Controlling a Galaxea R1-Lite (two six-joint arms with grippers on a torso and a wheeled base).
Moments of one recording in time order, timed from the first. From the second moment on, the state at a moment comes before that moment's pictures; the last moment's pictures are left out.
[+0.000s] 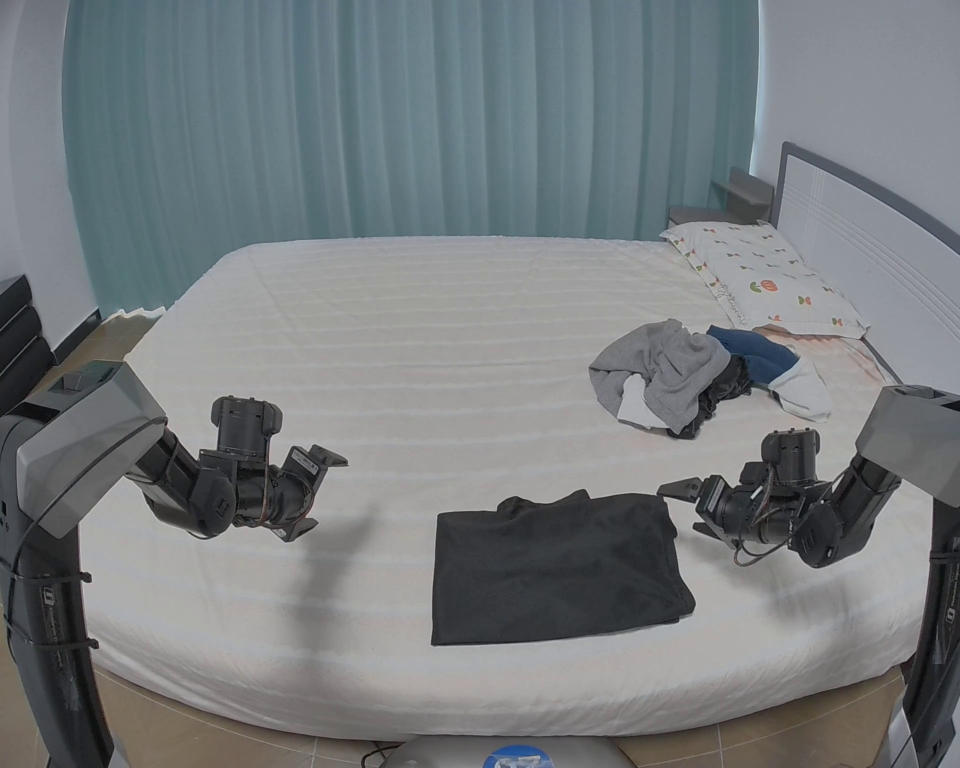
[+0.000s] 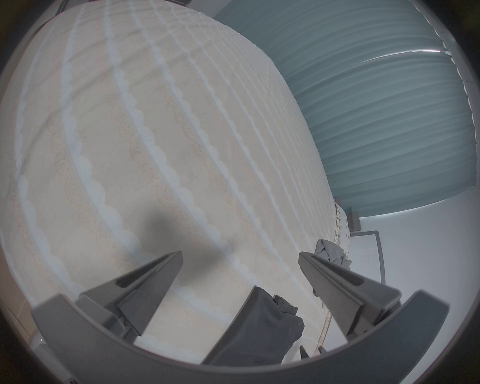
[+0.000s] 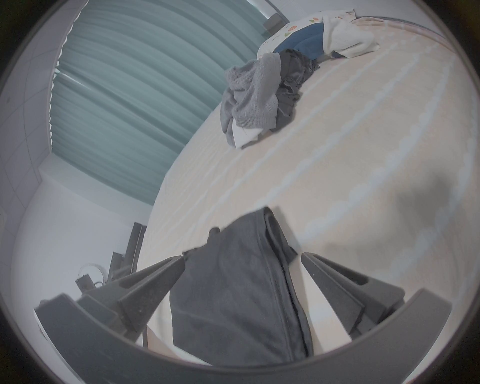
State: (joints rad) left arm -0.14 2.27 -1.08 -0.51 -0.17 -1.14; right arm 0.11 2.32 -0.88 -0.88 0.34 0.73
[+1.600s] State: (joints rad) left arm -0.14 2.27 -1.08 -0.51 -0.17 -1.14; right arm 0.10 2.56 -1.18 -0.87 0.18 0.80
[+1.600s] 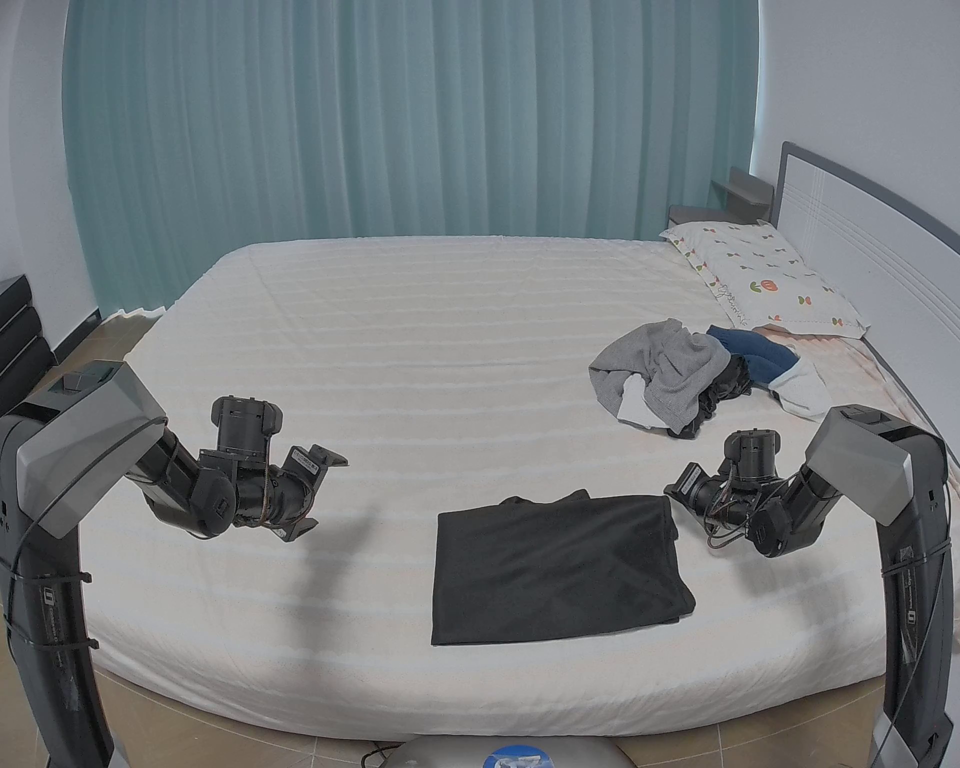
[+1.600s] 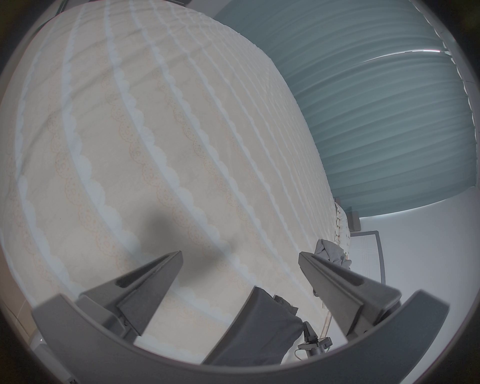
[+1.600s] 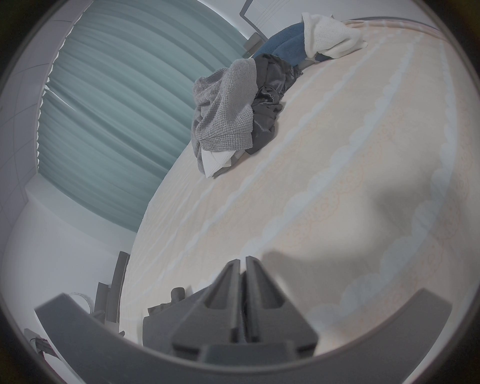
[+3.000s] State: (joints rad) left arm -0.24 2.28 -1.13 -0.49 -0.14 -1.17; right arm 0.07 2.37 -0.57 -1.41 0.25 1.05
